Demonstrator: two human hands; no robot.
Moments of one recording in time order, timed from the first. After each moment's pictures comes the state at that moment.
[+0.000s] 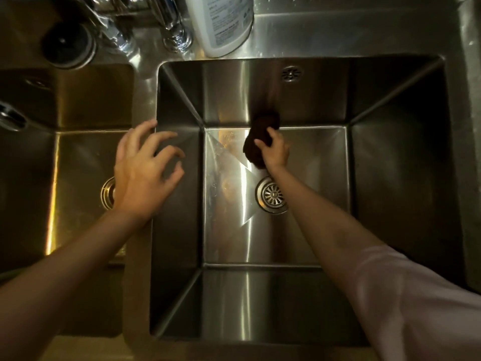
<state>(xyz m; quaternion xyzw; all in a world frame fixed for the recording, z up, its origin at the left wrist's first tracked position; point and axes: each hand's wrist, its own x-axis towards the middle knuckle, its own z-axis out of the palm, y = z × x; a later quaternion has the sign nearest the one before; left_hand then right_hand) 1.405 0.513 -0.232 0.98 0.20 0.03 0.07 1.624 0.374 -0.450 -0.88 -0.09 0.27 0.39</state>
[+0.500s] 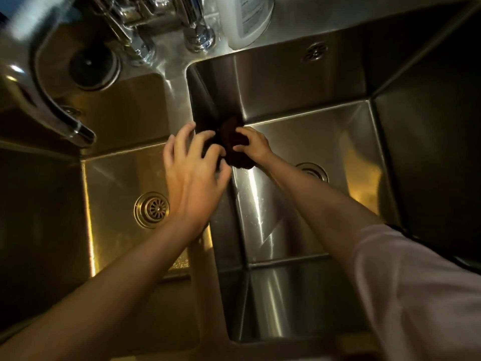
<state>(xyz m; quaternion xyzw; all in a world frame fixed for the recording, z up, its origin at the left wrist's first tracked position) 1.405 0.512 -0.232 0.98 0.19 0.07 0.09 1.564 0.461 -0.452 -0.83 -0.21 0.34 0.38</state>
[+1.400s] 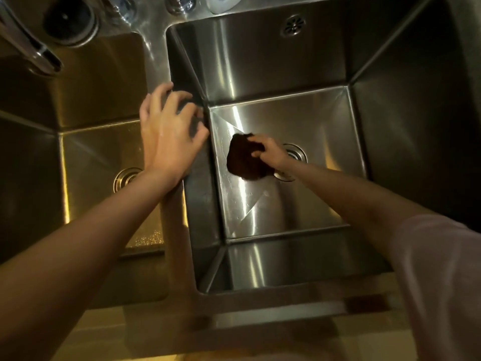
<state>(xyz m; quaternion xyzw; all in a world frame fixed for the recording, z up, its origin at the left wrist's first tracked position) 1.401 0.510 -0.230 0.98 0.19 0.08 0.09 1.545 0.343 -0.448 -0.84 -0.27 0.35 0.32</state>
